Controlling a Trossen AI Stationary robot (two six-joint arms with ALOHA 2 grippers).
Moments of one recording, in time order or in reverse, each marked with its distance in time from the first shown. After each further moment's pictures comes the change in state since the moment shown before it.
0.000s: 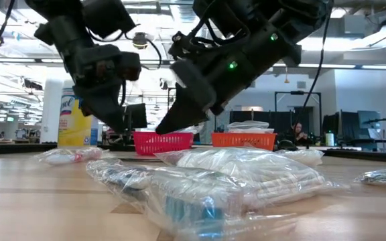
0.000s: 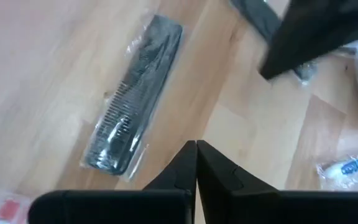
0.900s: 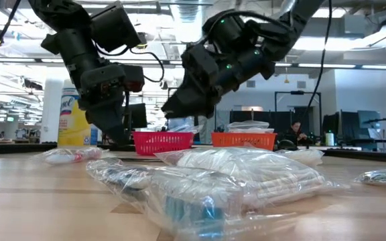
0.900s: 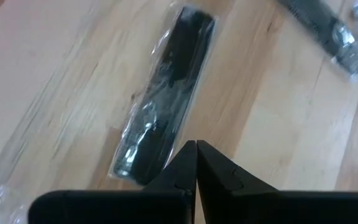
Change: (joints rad) left arm 0.038 0.070 -0.004 0.020 -0.006 0.072; right arm -0.296 -0.104 -0.069 0.081 -0.521 -0.023
